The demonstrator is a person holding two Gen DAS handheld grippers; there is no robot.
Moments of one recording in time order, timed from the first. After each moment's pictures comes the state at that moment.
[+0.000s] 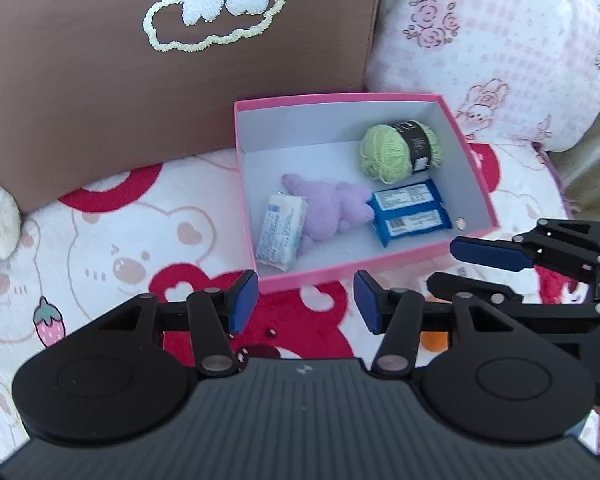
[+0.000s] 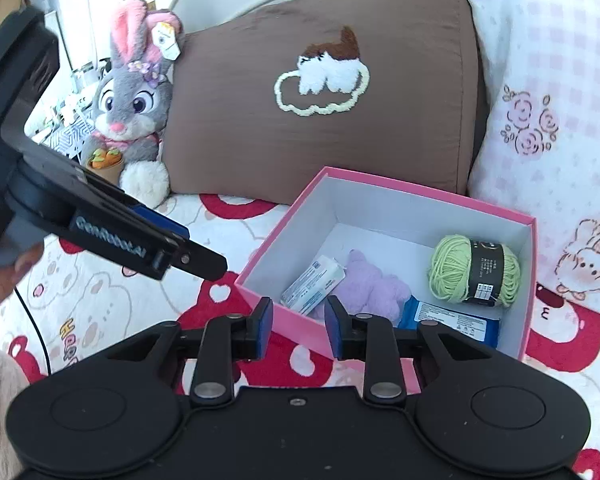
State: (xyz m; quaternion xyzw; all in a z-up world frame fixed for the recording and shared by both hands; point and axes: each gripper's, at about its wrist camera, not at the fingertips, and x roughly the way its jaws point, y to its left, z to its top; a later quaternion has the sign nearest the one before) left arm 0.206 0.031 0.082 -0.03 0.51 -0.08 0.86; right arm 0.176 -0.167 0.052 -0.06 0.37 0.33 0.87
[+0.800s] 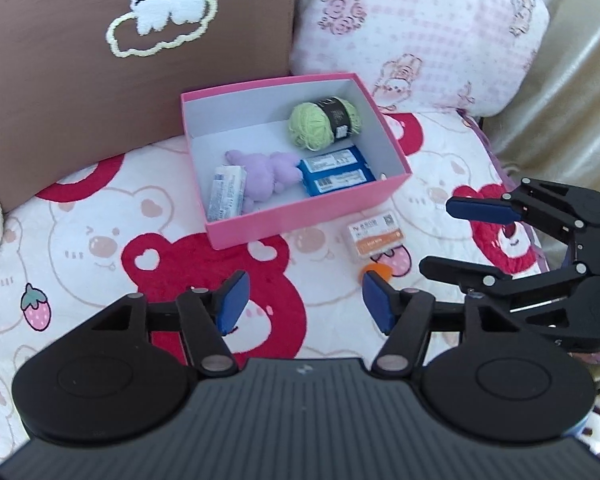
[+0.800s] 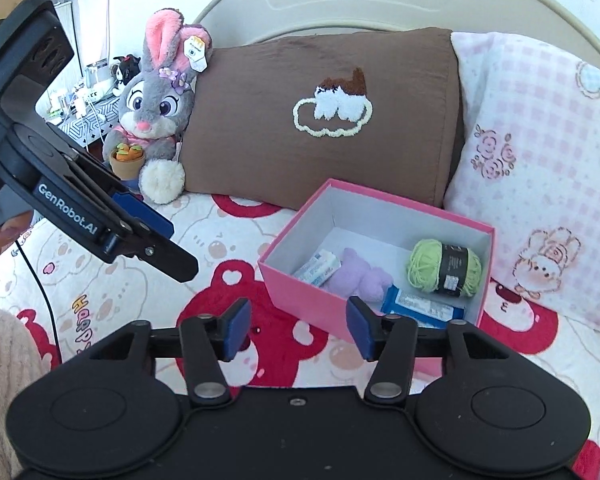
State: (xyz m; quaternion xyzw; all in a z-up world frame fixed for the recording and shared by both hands) left arm 0.126 0.016 0.122 -0.02 0.50 -0.17 0.85; right arm 0.091 -0.195 0.091 -0.09 0.34 0.31 0.88
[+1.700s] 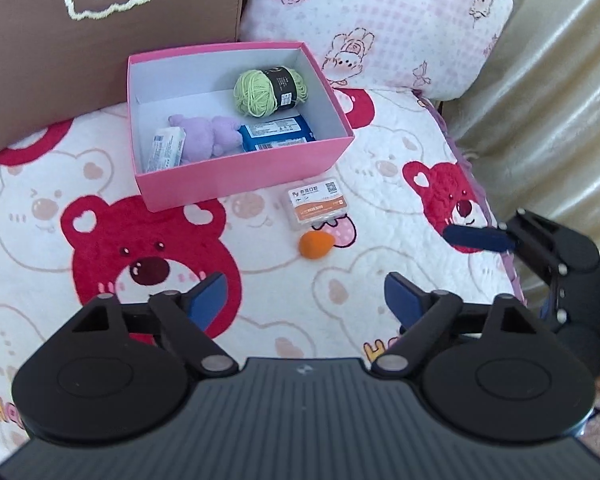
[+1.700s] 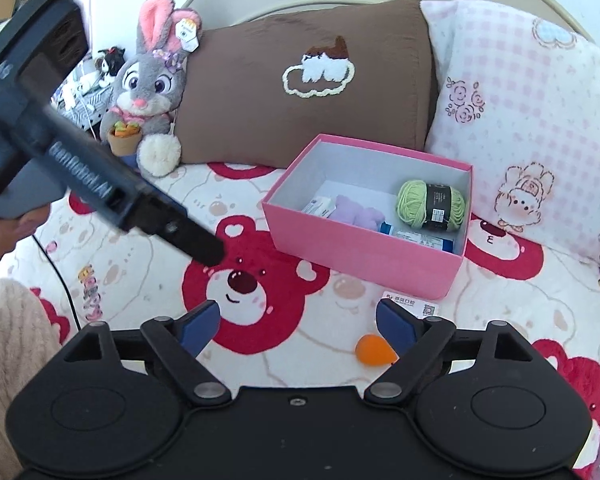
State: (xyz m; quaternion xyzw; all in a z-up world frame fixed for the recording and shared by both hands) left arm 0.085 -0.015 0.092 -0.06 0.51 -0.21 0.83; right arm 0.021 -0.219 0.066 -0.08 0.36 0.28 0.89
